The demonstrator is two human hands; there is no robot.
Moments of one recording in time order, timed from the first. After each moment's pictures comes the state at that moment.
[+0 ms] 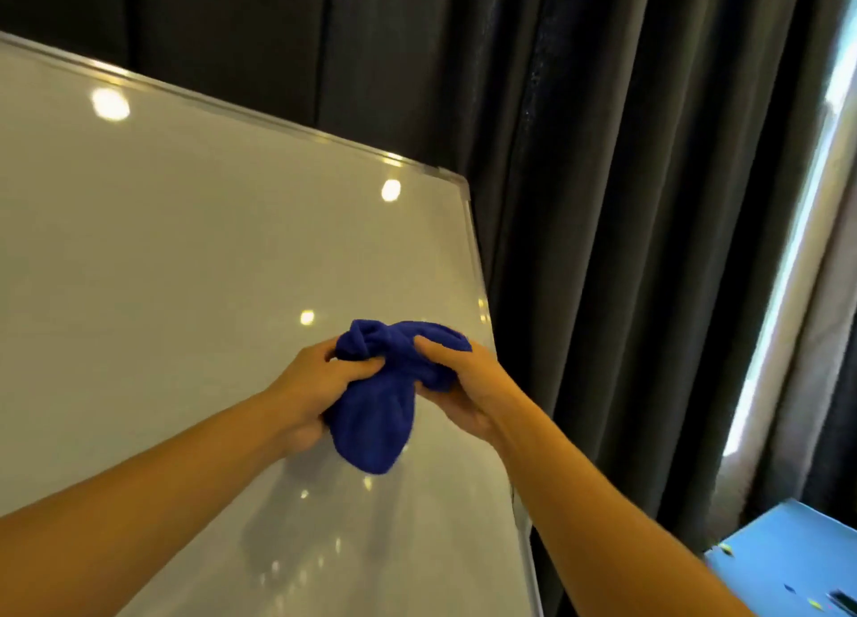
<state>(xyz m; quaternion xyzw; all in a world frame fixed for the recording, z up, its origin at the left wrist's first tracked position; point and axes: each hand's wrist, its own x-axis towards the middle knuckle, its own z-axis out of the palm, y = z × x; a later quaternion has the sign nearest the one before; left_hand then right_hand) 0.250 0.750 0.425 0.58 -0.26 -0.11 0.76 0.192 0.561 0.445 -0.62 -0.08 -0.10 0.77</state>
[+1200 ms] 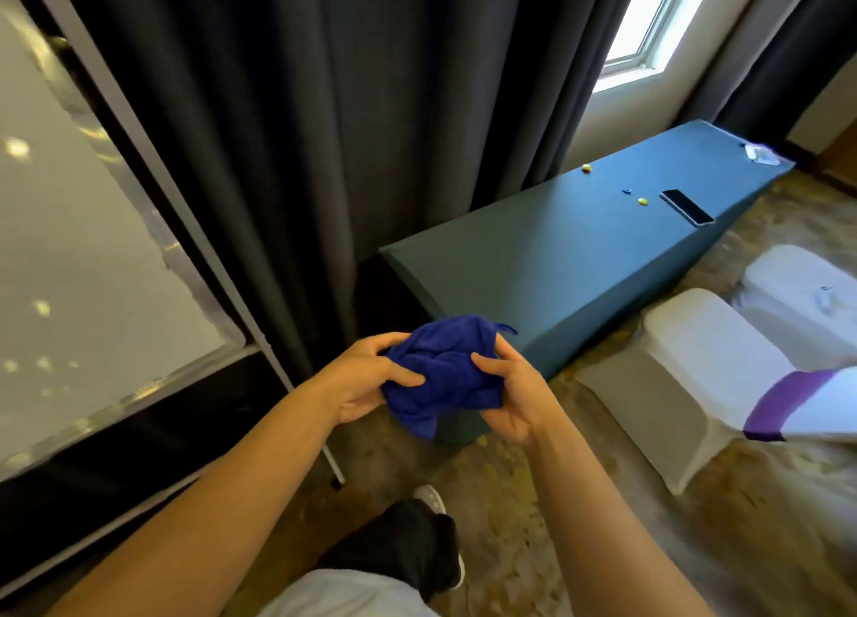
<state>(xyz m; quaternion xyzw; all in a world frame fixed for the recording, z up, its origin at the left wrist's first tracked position) -0.084 0.310 0.060 0.60 -0.05 -0.50 0.62 -0.208 0.156 0.053 -0.34 0.29 -0.08 0.89</state>
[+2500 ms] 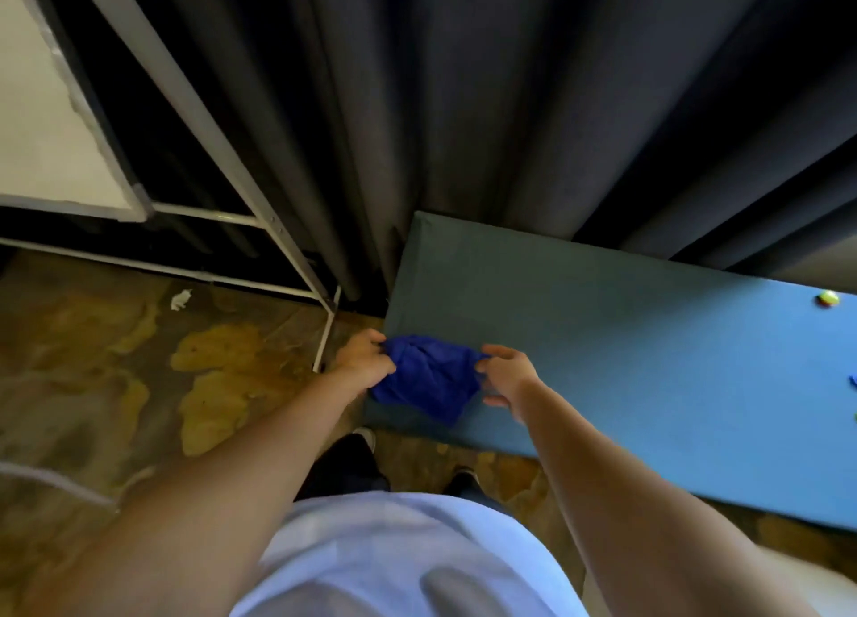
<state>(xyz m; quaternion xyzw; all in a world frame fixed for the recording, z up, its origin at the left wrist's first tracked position) -0.043 0.041 -0.073 0.76 0.35 -0.27 0.47 -0.015 -0.178 -0.065 -0.71 0.29 0.37 0.52</state>
